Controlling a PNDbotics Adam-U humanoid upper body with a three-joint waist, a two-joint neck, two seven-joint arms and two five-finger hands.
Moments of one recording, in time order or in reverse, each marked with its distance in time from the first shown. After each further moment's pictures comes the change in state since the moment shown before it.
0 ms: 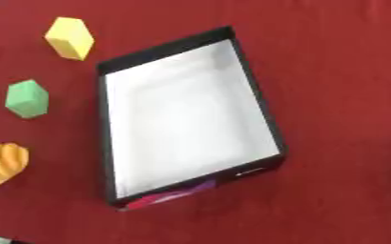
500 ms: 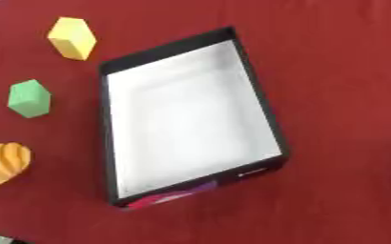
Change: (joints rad) left arm -0.049 0.041 -0.052 0.000 0.009 0.030 -0.022; right arm 0.000 0.000 0.004 0.000 0.000 0.004 0.004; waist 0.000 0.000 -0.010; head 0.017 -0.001
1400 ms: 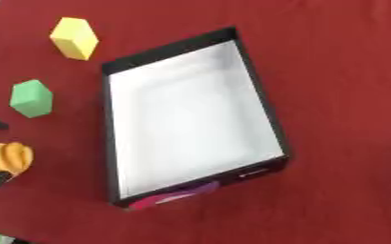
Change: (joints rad) left arm -0.042 0.023 -0.052 0.000 -0.015 0.116 -0.075; right arm -0.002 0.000 0.010 0.000 0.000 0.003 0.012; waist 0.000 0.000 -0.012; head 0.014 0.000
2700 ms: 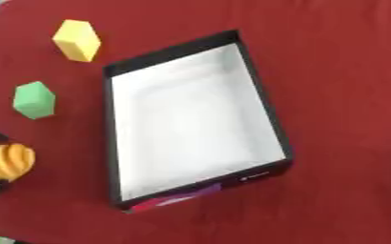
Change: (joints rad) left arm -0.026 -0.003 -0.035 0.108 -0.061 0.044 -0.012; right arm -0.007 0.000 0.012 0.000 0.000 0.003 0.013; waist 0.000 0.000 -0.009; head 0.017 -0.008
